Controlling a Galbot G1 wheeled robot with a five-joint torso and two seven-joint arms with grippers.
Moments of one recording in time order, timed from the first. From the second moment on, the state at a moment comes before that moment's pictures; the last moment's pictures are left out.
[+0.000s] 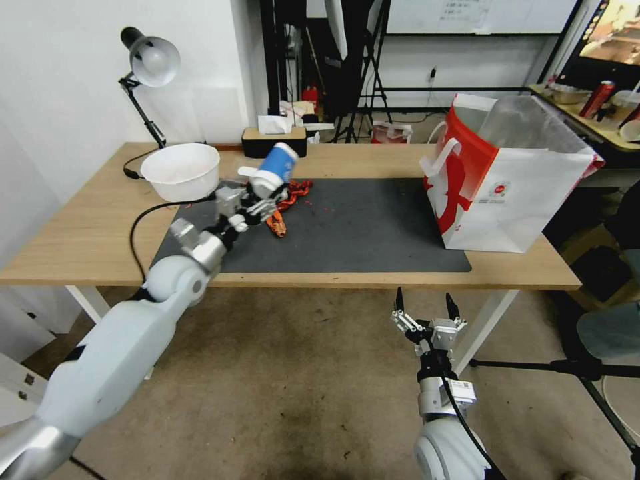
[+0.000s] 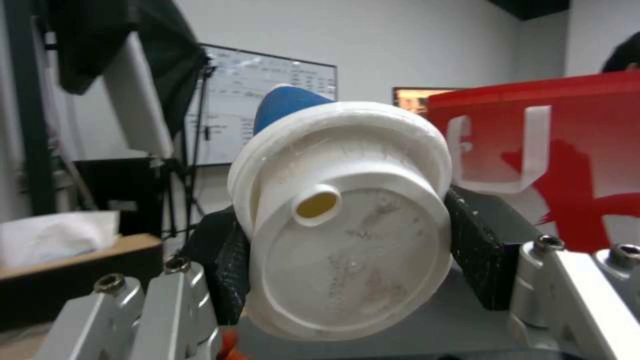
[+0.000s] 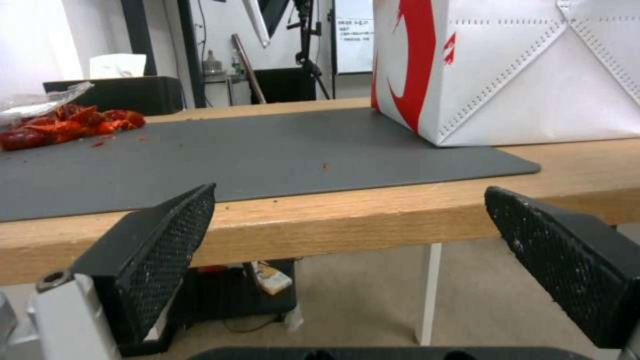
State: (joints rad) left arm 0.60 -0.95 0.05 -1.53 -0.86 -0.18 0.30; right arm -1.52 1.41 0.33 1.89 0.08 0.28 0.33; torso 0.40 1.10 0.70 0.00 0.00
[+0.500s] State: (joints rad) left arm 0.22 -1.07 0.38 -1.40 -0.93 -0.18 0.30; right arm -1.51 1.43 0.34 1.89 0.07 0.27 0.33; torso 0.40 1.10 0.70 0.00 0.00
